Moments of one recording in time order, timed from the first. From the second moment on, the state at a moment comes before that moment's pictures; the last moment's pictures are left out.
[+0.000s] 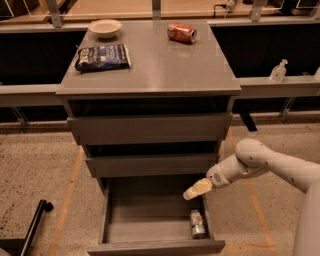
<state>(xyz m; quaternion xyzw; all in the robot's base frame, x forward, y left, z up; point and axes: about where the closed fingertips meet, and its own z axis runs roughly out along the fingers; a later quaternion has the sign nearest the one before) 0.545 -0.147 0.480 -0.30 0.89 0.33 0.10</state>
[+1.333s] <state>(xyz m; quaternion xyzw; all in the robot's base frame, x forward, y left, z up) 0.540 -0.166 0.370 -0.19 0.92 0.33 0.03</state>
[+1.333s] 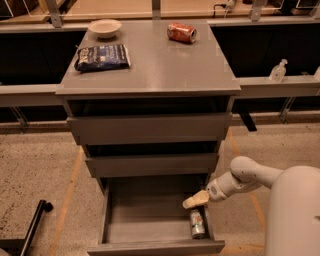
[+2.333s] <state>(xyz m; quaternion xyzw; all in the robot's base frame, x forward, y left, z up) 0.559 -0.150 0.313 -0.16 0.92 0.35 0.01</state>
